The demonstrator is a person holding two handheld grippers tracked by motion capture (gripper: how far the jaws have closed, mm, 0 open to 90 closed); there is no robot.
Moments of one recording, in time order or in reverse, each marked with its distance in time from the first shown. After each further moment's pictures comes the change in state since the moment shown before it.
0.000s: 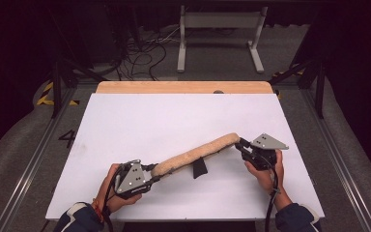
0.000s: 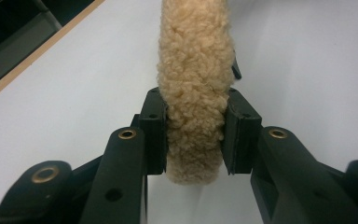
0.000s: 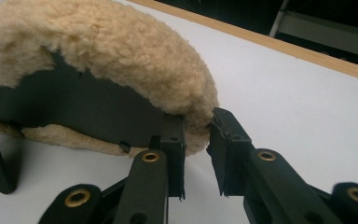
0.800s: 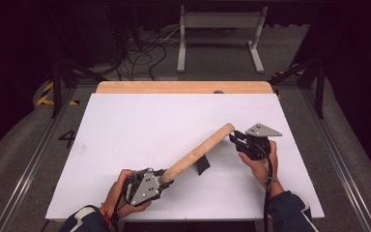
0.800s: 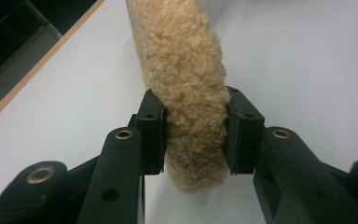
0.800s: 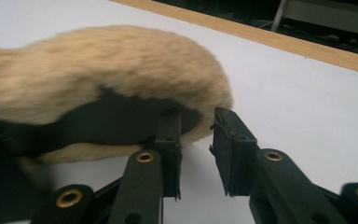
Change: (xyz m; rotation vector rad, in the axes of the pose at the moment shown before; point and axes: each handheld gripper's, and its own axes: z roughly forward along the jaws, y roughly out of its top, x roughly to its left) left arm -0.027 0.017 0.011 0.019 0.020 0.096; right arm -0.002 0.025 0.018 0.039 0.015 0.068
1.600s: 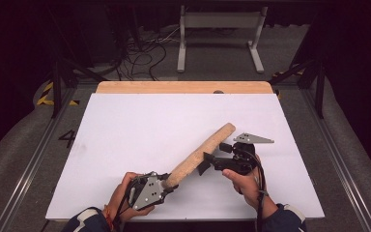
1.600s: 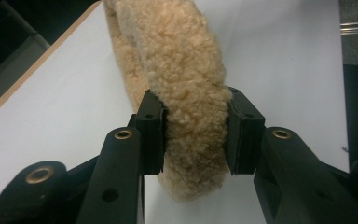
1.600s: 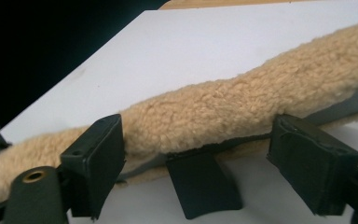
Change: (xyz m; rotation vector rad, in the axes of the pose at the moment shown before) left arm -0.011 0.007 0.002 -0.037 -0.049 0.009; right arm 0.067 0.017 -0.021 0.034 0.280 0.284
